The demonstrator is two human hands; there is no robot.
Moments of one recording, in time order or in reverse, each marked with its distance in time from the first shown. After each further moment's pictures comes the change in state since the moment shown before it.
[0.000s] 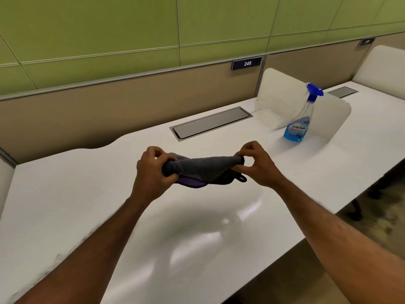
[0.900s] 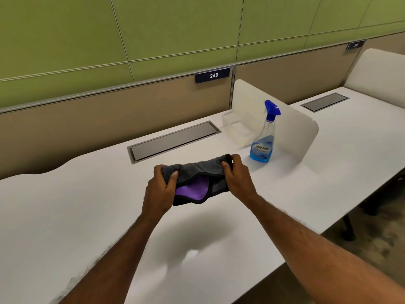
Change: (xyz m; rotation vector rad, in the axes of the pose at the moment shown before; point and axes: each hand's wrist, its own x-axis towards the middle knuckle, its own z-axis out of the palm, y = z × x) left_hand 0.096 0.153 0.197 -0.257 0.049 -0.411; right_hand 0.072 0.162 -0.090 0.170 0.167 0.237
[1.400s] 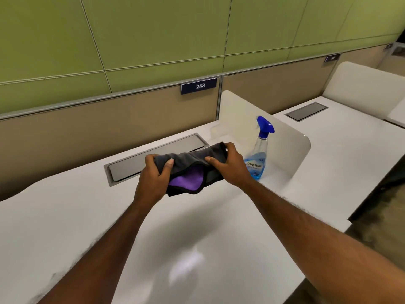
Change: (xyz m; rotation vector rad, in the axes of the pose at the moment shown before) left_hand 0.114 0.024 0.030 -0.125 -0.061 0.017; right_hand 0.110 -0.017 -0.017 0.009 -0.034 -0.005
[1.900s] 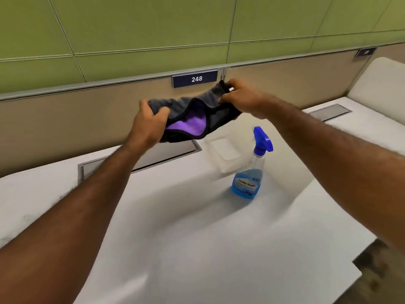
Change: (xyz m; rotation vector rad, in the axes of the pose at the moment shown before) left_hand 0.159 0.094 0.083 -0.159 0.072 -0.103; right_hand 0.216 -0.045 -0.119 -0.054 -0.298 0.004
